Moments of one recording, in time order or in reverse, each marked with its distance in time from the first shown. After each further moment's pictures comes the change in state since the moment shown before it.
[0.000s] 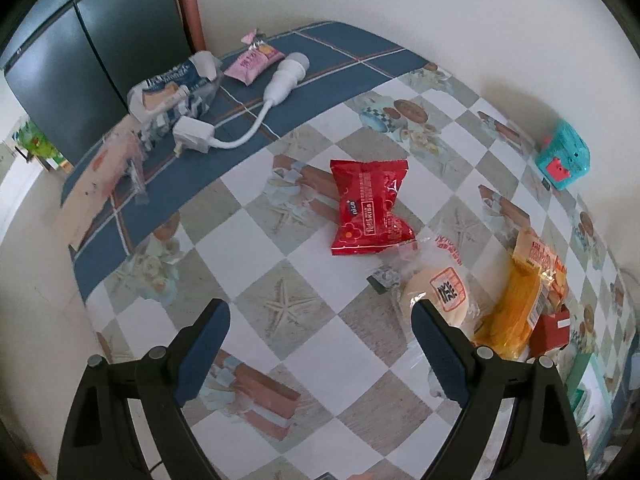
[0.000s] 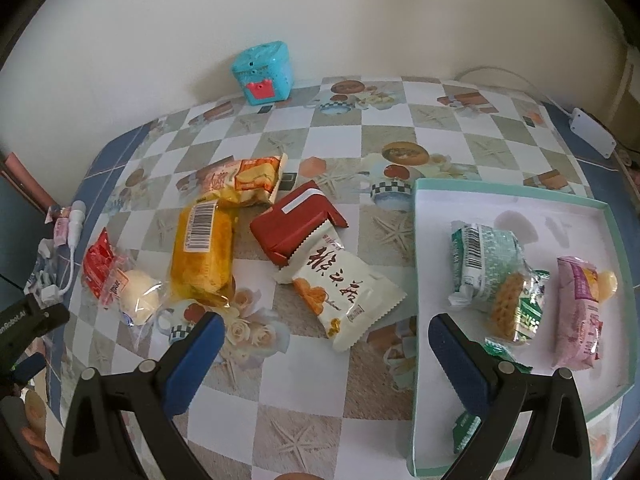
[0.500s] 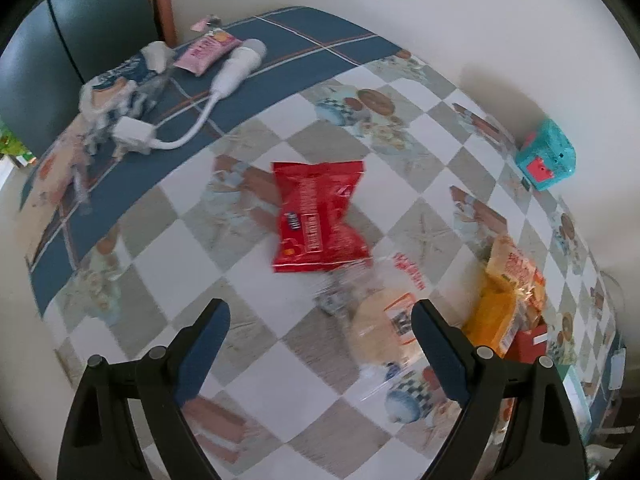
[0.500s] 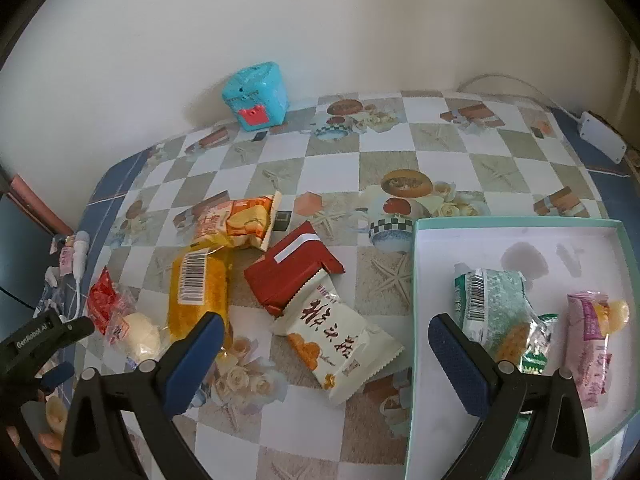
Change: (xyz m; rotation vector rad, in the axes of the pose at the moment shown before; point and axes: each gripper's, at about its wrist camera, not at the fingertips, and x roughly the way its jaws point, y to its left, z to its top) left arm 0.028 -0.026 0.016 0.017 0.048 -0.115; right arm 0.015 -0.014 0.031 0.041 -0.024 0.037
